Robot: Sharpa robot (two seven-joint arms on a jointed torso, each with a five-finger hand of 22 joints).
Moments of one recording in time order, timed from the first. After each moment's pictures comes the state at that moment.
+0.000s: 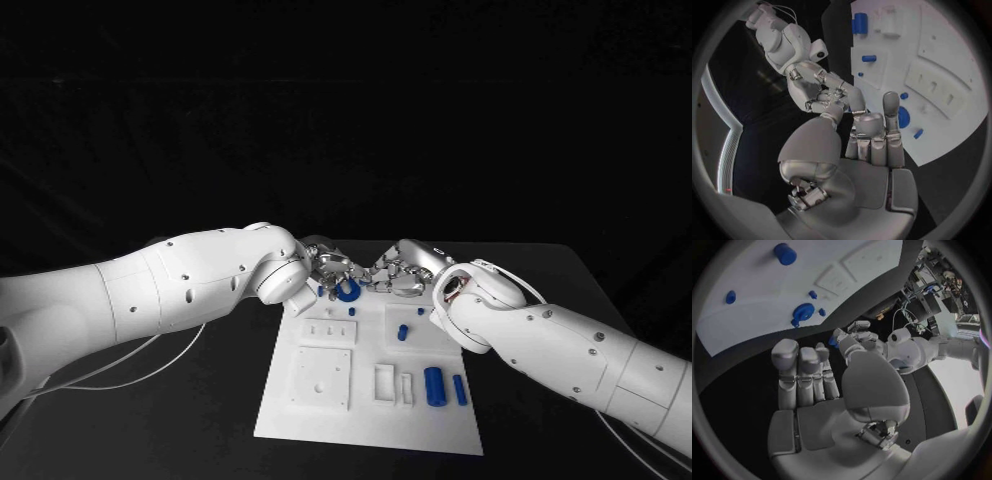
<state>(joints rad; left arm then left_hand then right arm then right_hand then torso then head) 1.42 -0.52 -0.20 1.23 -0.49 -0.11 -0.37 1.09 0.06 0.24 -0.15 0.44 1.21 0.08 0.06 0.34 1.49 -0.07 0.56 0.25 1.42 -0.14 1.20 0.59 0.03 1.16 -0.16 0.77 0.99 1.02 -0.55 0.23 1.28 -1.50 -0.29 -0.13 1.27 -0.08 0.24 -0.07 0.24 1.10 0.09 0.06 0.06 1.19 0.00 0.95 1.02 1.43 -0.07 1.00 1.06 0.07 1.45 -0.09 0.81 1.31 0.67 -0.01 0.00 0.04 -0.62</state>
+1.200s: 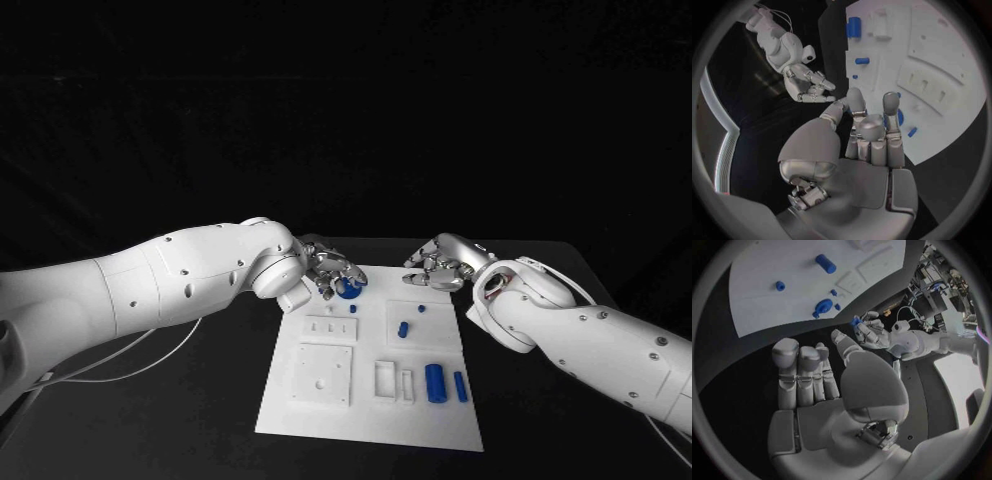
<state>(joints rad) 1.42 -0.54 -0.20 1.21 -0.52 -0.04 -0.40 1.05 0.09 0.25 -0.17 0.45 1.21 0.08 0.06 0.41 1.49 -0.07 0.61 0.26 1.42 -0.14 1.26 0.67 0.02 1.22 -0.16 0.62 1.18 1.00 -0.70 0.27 1.35 -1.46 -0.30 -0.13 1.25 -0.09 0.21 -0.06 0.26 1.09 0.10 0.06 0.06 1.18 -0.01 0.93 1.00 1.43 -0.07 0.97 1.03 0.07 1.45 -0.09 0.77 1.31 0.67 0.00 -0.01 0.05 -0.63</state>
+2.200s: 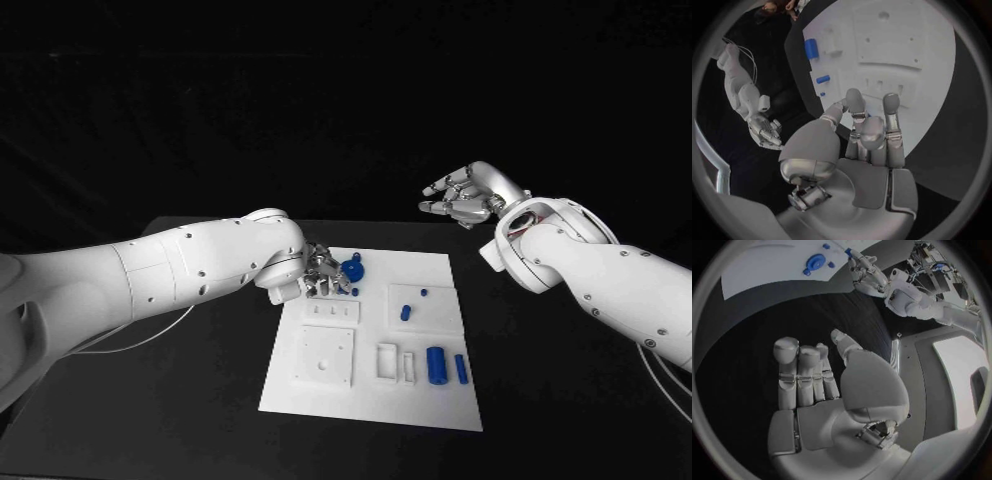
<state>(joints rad) 1.41 -0.50 -0.24 1.16 -0.77 0.07 -0.51 1.03 0.11 0.25 -0.17 0.44 1.21 0.08 0.06 0.42 1.49 -0.07 0.66 0.24 1.43 -0.14 1.31 0.77 0.02 1.25 -0.15 0.55 1.30 1.07 -0.69 0.36 1.33 -1.31 -0.36 -0.09 1.26 -0.10 0.21 -0.06 0.29 1.09 0.10 0.06 0.06 1.17 0.00 0.90 0.97 1.42 -0.07 0.94 1.00 0.07 1.45 -0.09 0.71 1.31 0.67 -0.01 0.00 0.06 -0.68</state>
